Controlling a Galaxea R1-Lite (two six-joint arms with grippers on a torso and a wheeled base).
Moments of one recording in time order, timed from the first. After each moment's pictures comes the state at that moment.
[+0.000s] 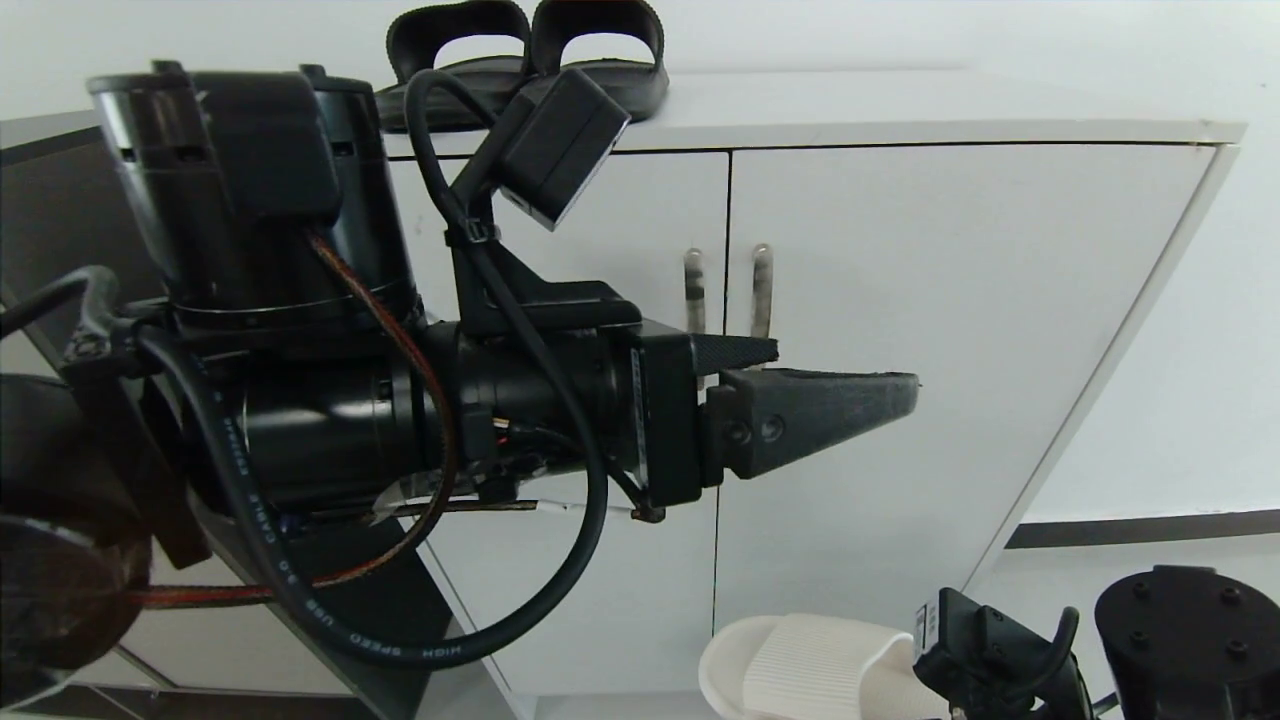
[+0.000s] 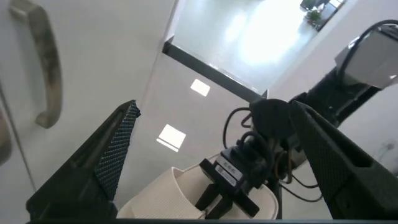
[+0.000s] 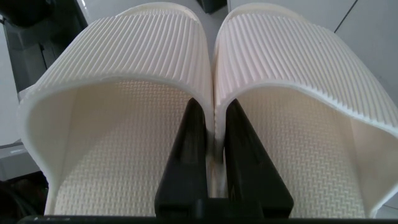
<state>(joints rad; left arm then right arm) -0.82 1.52 -1.04 -0.47 -0.46 -0.25 0.91 1.49 -0.34 -0.65 0.22 -0.01</state>
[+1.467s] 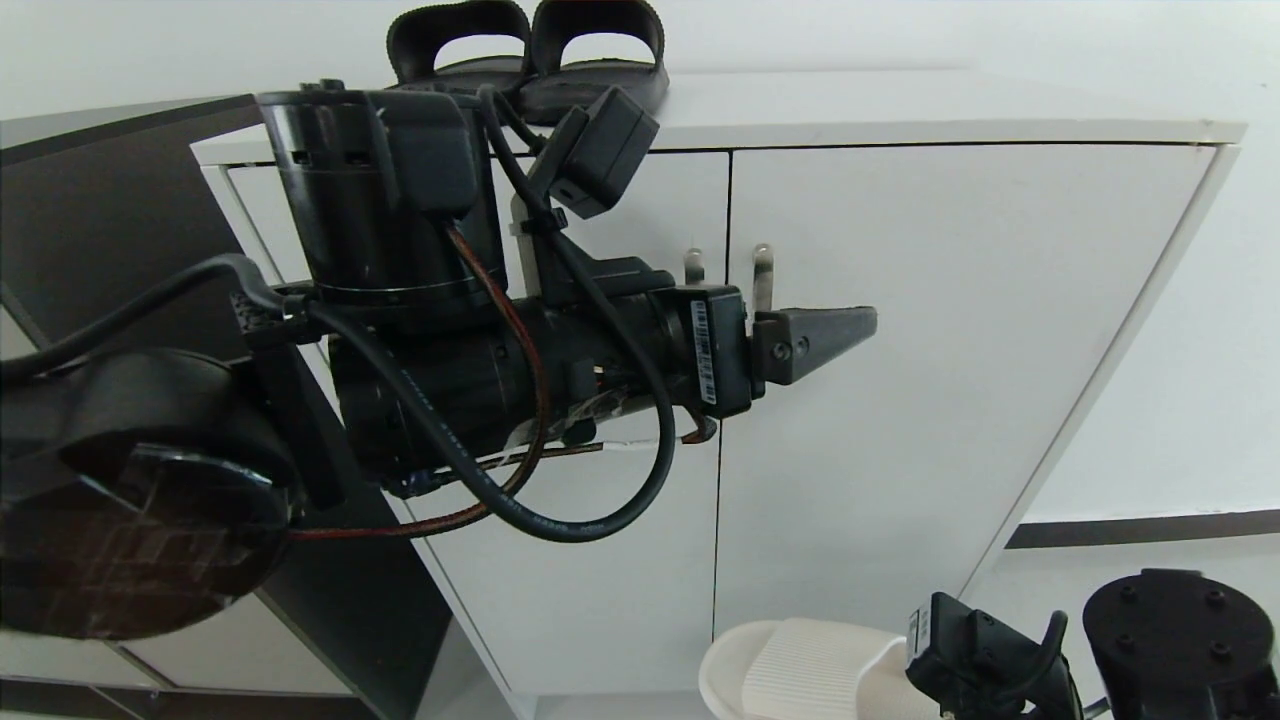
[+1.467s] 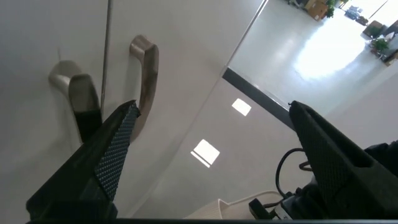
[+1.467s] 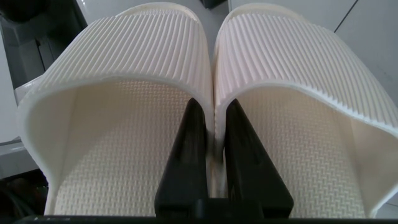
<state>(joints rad) -0.80 1.63 -1.13 -0.50 -0.23 -0.24 0.91 1.50 -0.34 -0.65 0.22 -0.01</state>
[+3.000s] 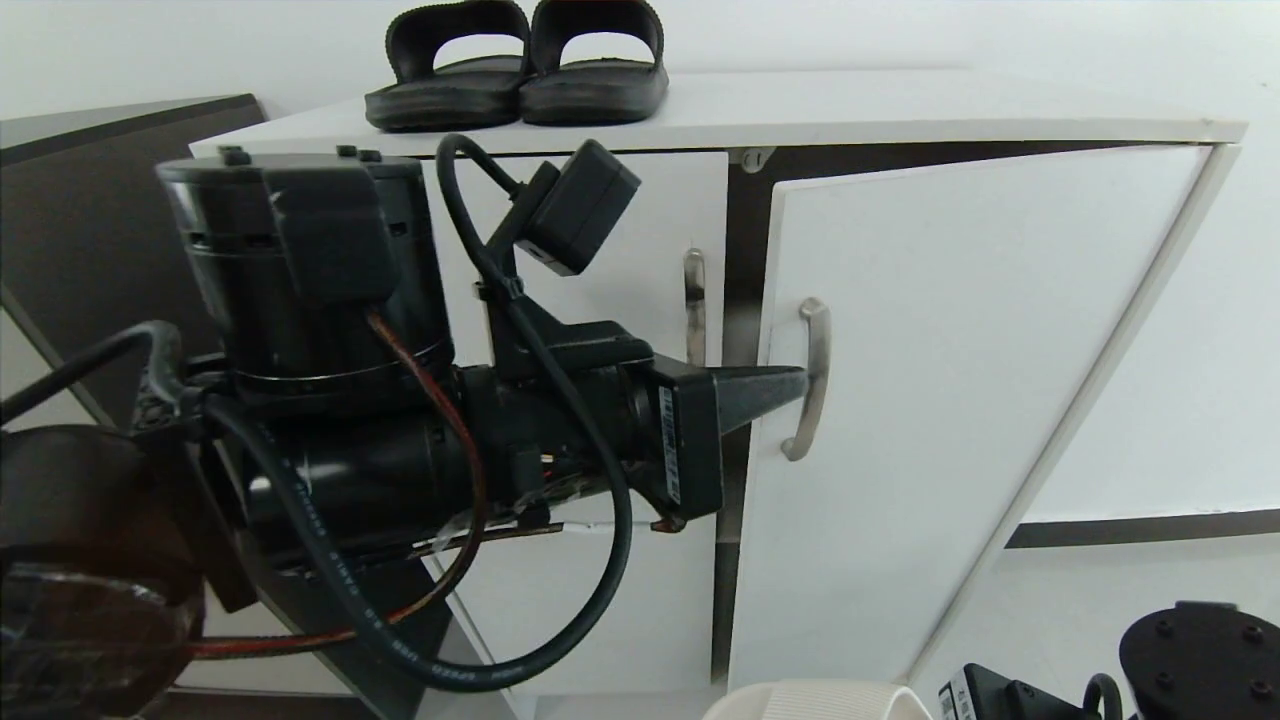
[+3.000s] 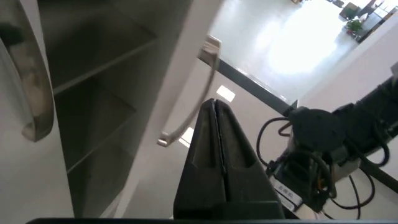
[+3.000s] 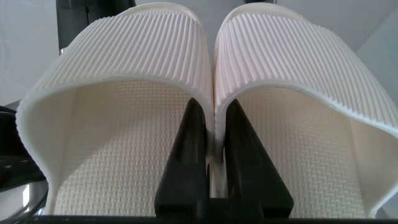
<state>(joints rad) -0.84 1.54 -0.97 -0.54 -0.30 -0.24 0.91 1.47 -0.26 -0.67 0.39 -0.10</state>
